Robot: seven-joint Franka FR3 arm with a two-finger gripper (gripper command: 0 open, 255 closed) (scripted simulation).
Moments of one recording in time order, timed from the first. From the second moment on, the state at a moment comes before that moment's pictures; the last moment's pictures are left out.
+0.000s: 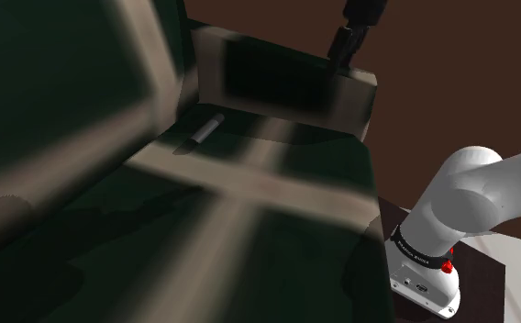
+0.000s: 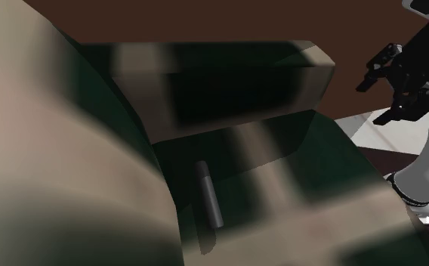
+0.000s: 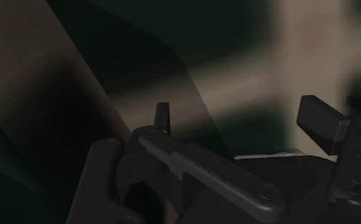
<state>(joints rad) -0.01 -0.77 0.07 -2.27 0.02 1.67 -0.10</state>
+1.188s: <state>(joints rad) -0.12 -0.21 0.35 -1.99 0.13 1.83 0.68</state>
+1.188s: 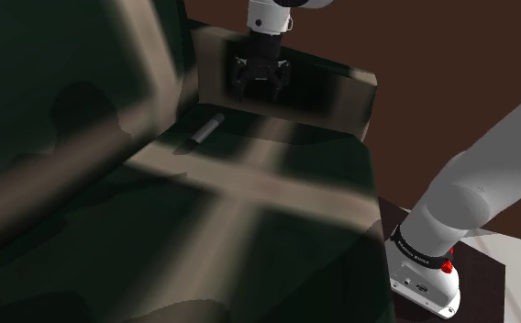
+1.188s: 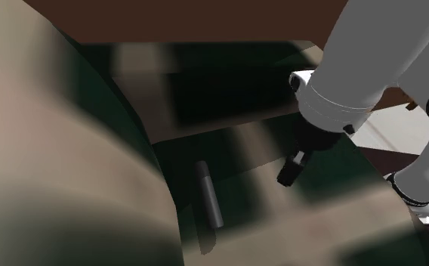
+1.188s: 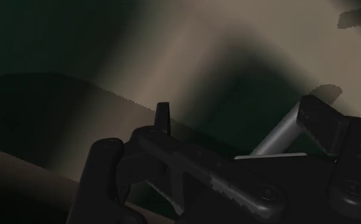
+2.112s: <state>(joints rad) -0.07 0.39 0.36 -1.50 0.07 1.87 1.27</state>
